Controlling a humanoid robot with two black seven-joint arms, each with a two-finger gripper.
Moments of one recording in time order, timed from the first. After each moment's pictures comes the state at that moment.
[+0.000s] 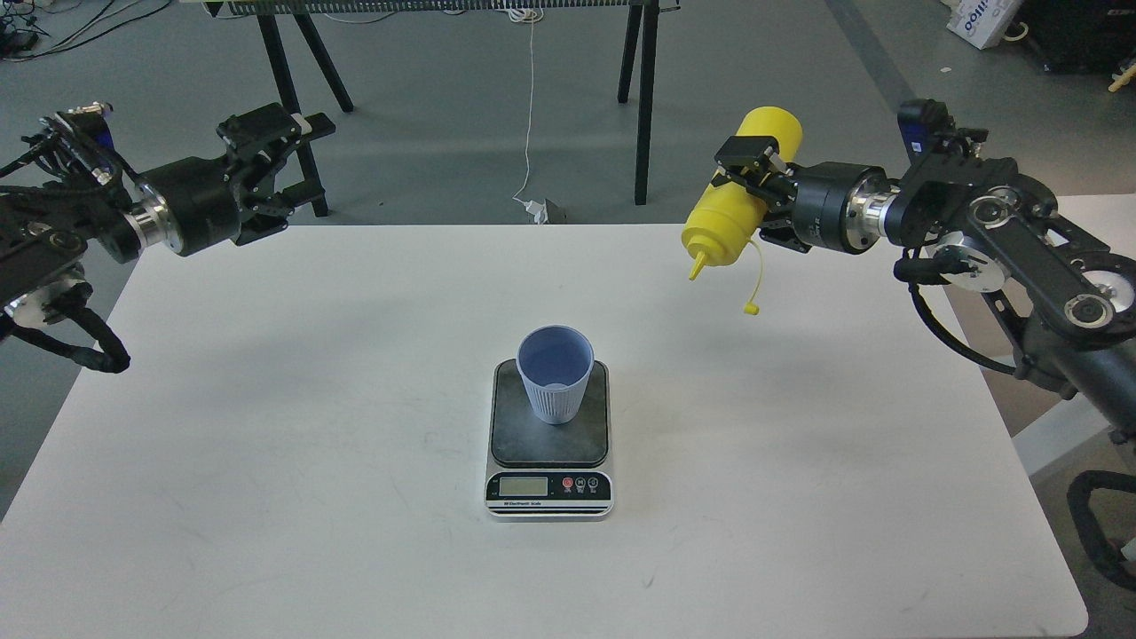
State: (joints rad) left arm -1.01 0.66 -0.21 -0.75 0.61 -0.49 -0.49; right arm 0.87 -0.36 0.85 1.02 -1.02 0.49 -0.29
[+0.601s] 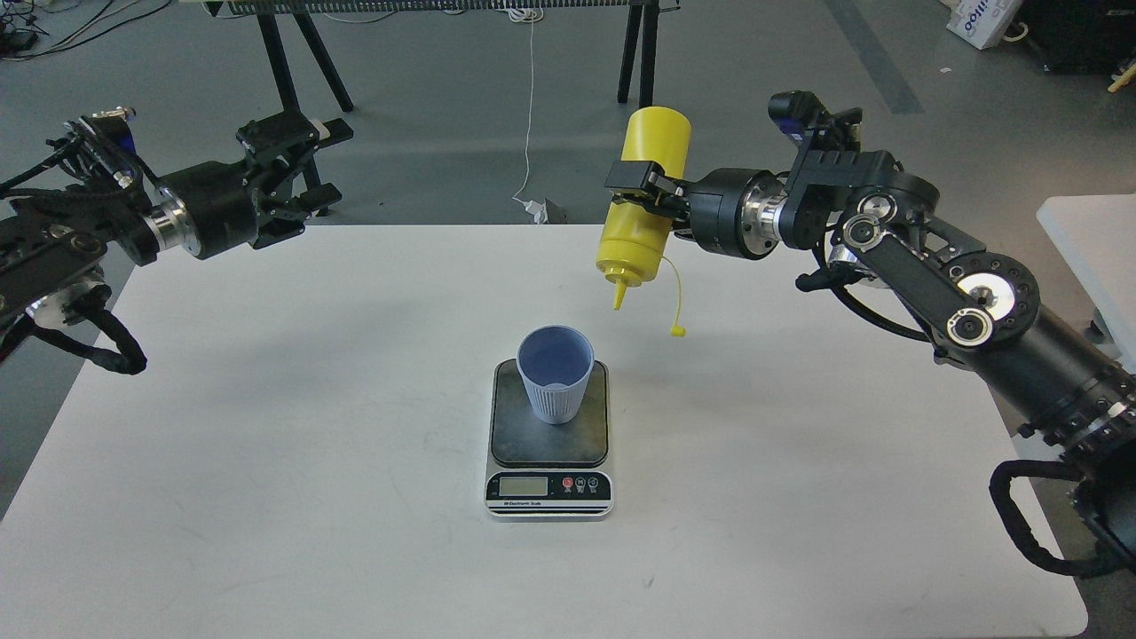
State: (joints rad) left arm -1.01 0.64 -0.21 -0.75 0.61 -0.49 -0.49; right arm 0.93 -0.20 0.77 1.03 -1.23 0.49 -0.25
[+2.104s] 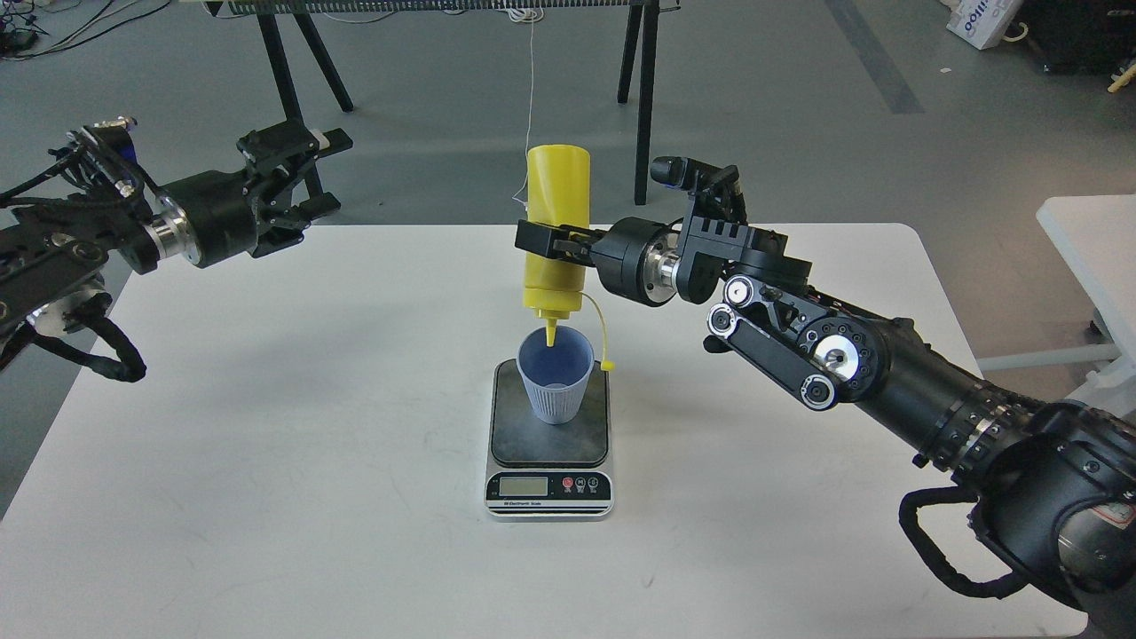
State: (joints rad) left arm -1.00 0.64 -0.21 -0.74 0.61 -0.49 -0.49; right arm 0.93 0.00 0.62 0.85 -1.59 0.28 0.05
